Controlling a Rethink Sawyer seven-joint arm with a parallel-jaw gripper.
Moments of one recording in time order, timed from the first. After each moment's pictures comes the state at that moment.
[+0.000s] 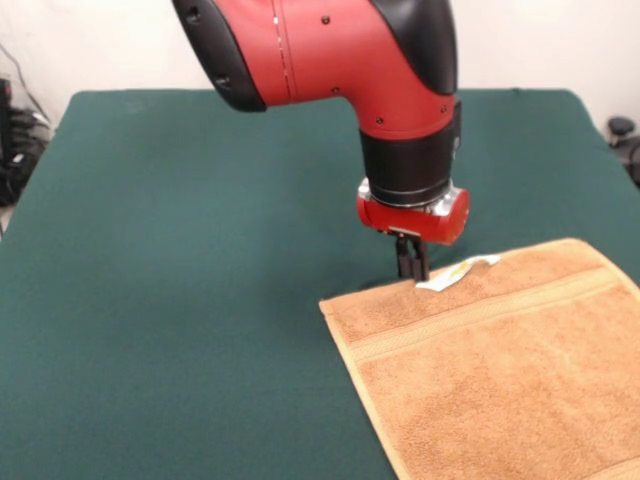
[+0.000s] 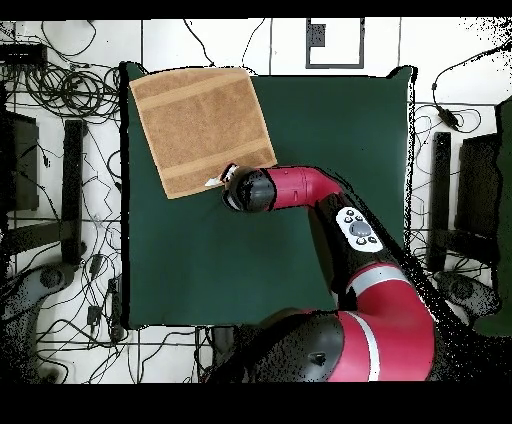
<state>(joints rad) -0.38 -0.36 0.38 1.46 -0.43 0.48 2.43</state>
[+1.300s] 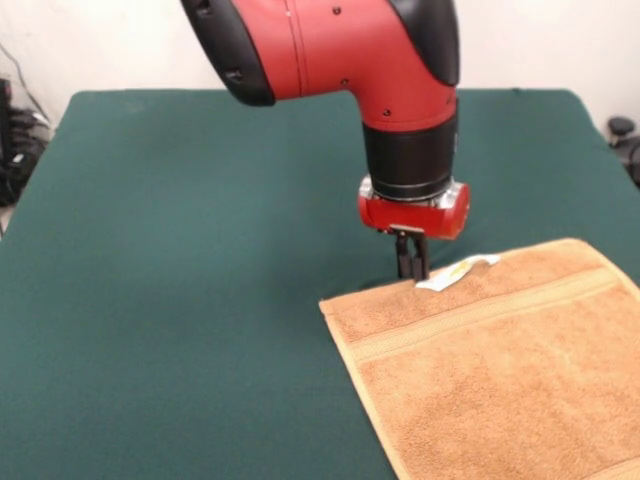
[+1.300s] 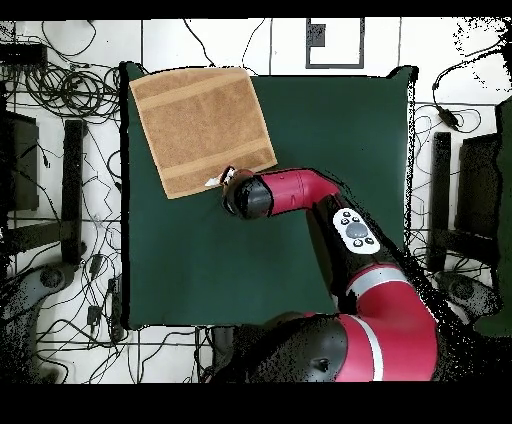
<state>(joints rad) -0.39 -0.37 0.40 1.49 -0.55 0.42 2.43</state>
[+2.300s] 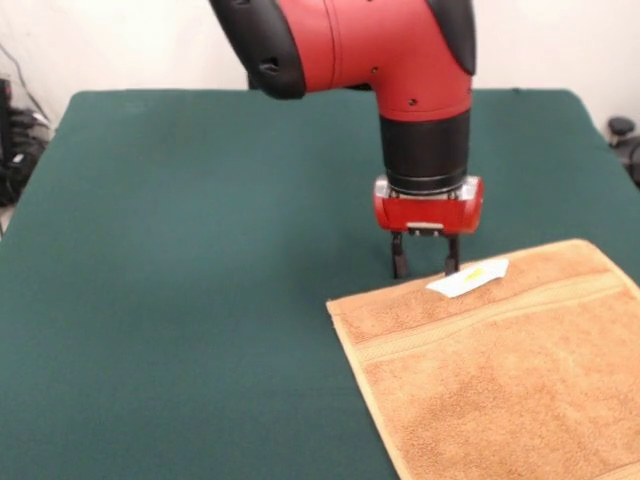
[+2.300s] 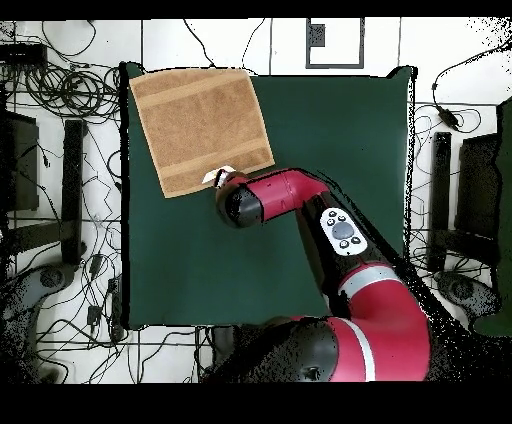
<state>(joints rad) -0.37 -0.39 0.42 1.51 -0.67 0.36 2.43</state>
